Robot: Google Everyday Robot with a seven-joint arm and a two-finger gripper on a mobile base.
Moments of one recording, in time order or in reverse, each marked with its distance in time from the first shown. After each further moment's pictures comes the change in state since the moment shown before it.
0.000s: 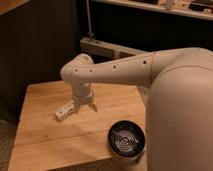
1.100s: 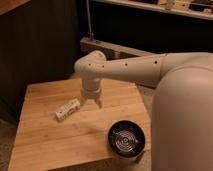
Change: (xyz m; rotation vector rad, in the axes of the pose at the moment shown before) arm -0.047 -0.034 0.007 -0.117 -0.007 0.197
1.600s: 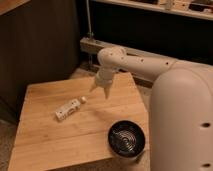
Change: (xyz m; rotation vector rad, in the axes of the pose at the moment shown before) arm -0.095 -0.026 0.012 -0.157 0.034 0.206
